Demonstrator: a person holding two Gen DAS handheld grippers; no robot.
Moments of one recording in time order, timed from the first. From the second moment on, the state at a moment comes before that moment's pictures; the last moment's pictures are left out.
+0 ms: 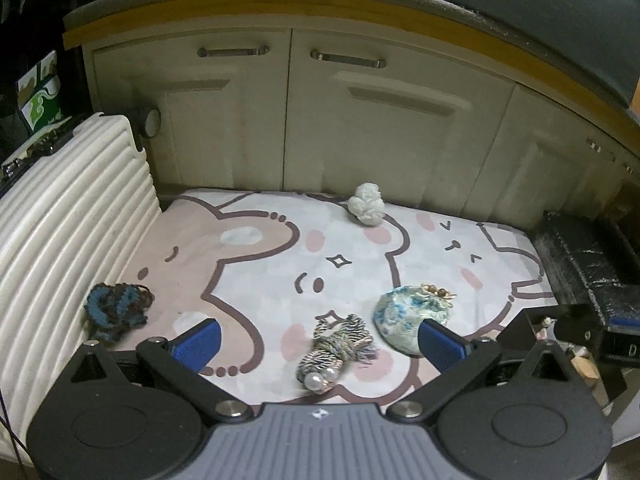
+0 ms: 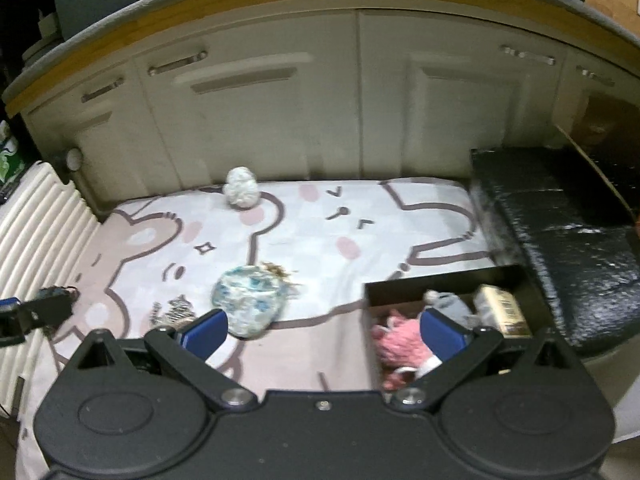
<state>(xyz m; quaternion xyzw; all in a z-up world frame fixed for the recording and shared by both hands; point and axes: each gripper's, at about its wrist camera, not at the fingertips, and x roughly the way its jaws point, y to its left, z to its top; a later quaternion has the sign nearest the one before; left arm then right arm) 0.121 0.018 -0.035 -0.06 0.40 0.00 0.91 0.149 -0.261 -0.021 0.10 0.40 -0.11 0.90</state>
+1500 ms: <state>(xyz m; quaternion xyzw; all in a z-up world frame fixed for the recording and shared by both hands) 0.204 -0.006 -0.122 0.13 0.43 -0.15 0.88 0.303 -0.235 -0.115 0.15 0.48 -0.11 0.86</state>
